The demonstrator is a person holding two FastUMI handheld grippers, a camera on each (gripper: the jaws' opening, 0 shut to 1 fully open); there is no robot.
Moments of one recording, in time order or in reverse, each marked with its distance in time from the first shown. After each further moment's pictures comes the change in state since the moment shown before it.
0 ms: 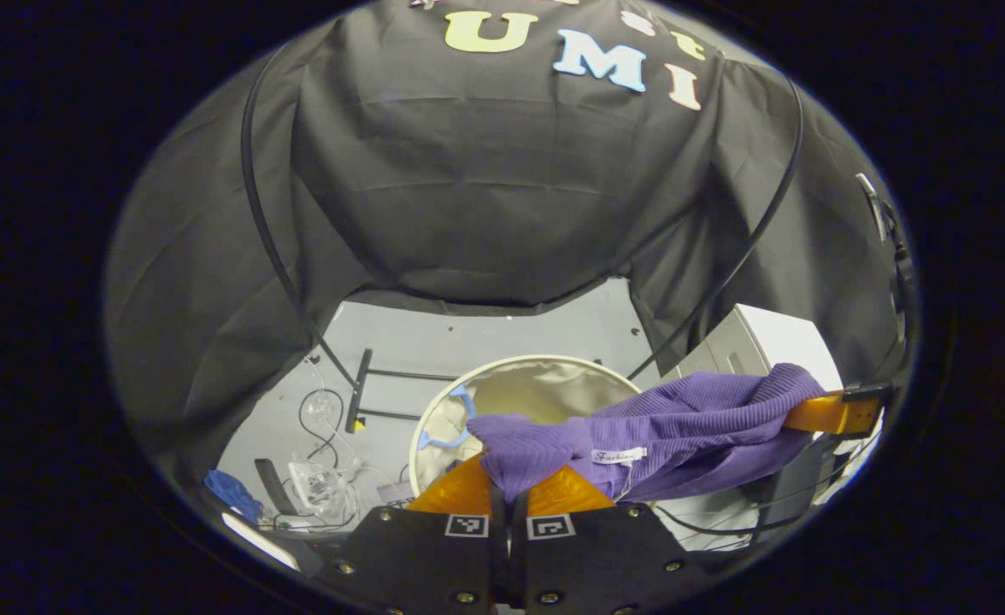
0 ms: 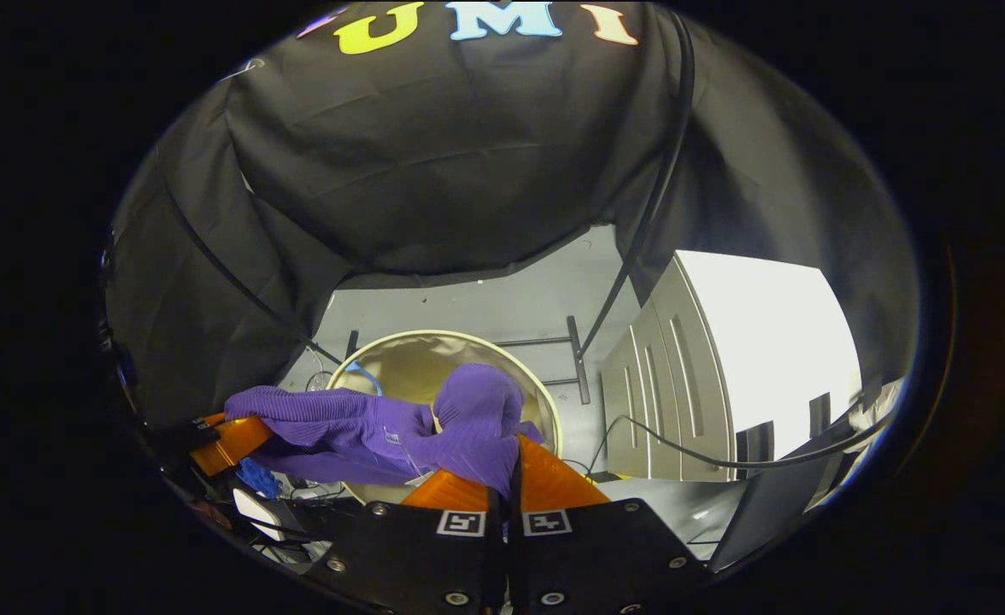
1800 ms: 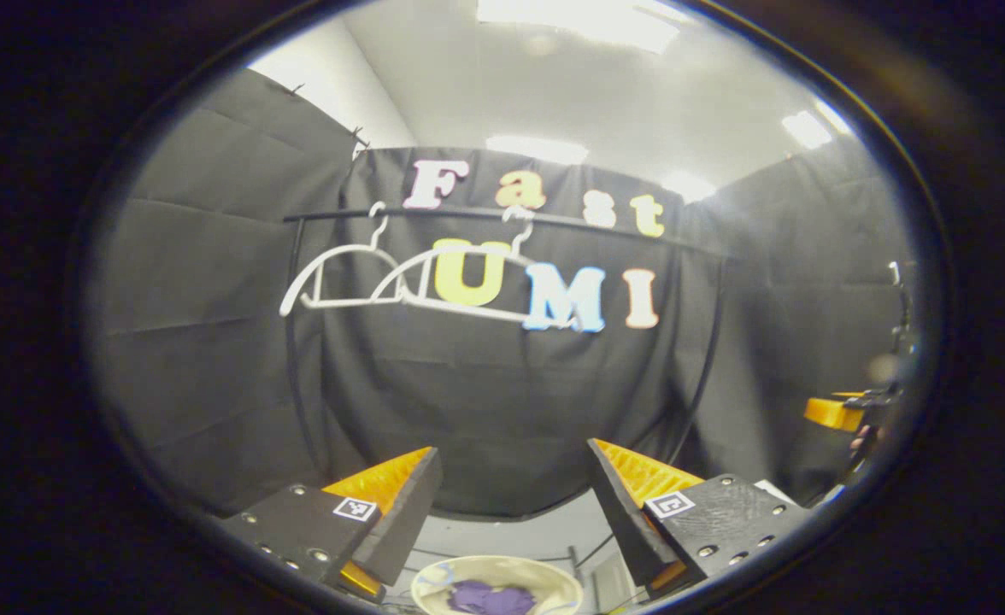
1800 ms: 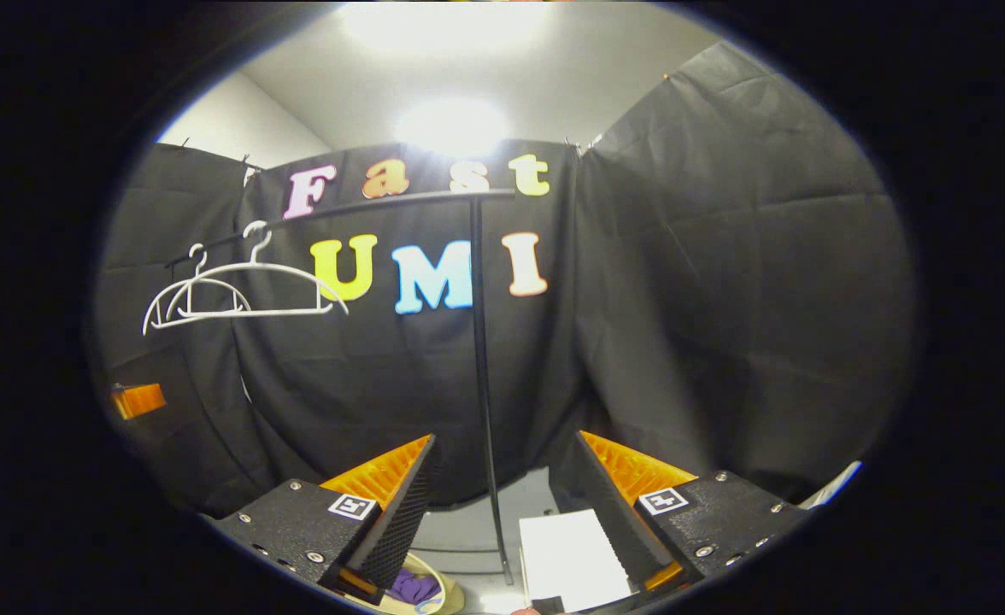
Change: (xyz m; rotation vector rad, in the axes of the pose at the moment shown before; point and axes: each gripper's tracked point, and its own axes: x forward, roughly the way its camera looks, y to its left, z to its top) left arm -0.404 -0.154 0.309 0.013 -0.835 0.027; right arm -0.357 -0.225 0.257 0.007 -0.933 -0.067
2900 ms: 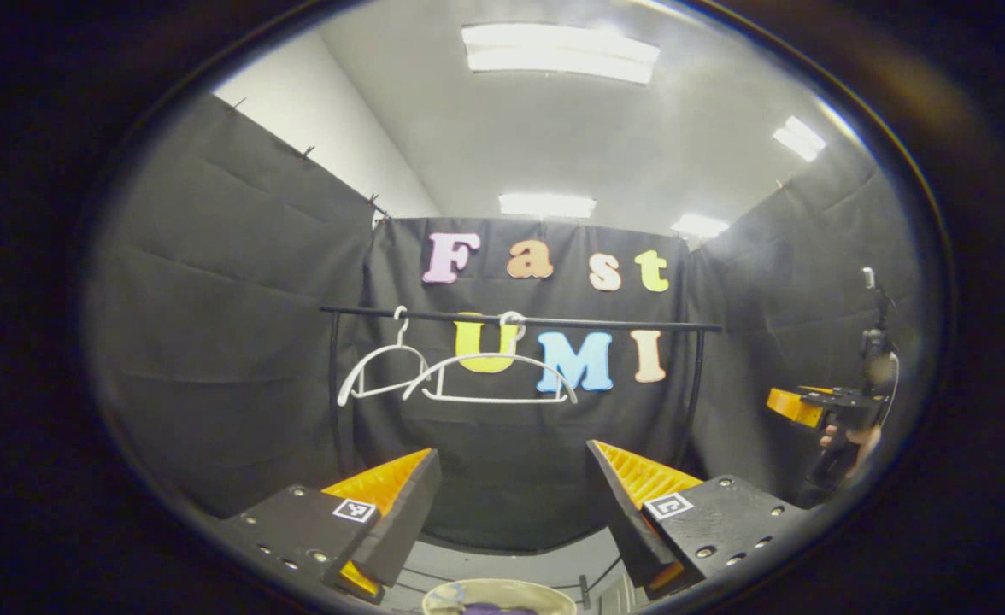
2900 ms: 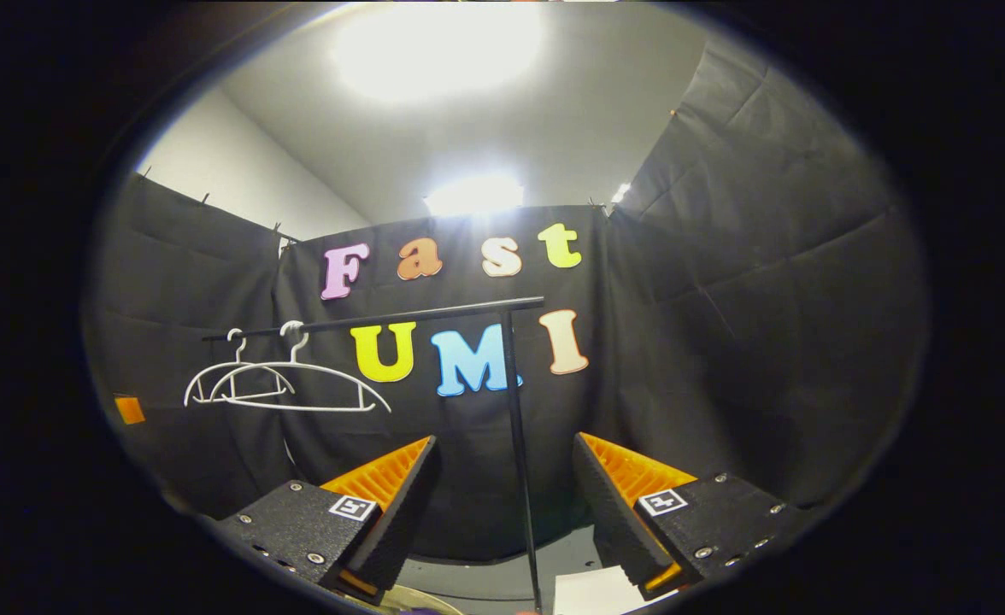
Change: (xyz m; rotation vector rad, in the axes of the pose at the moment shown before) left arm -0.098 -0.007 0.082 0.081 -0.156 0.104; right arm 0.005 0.029 0.084 0.082 -0.201 0.159
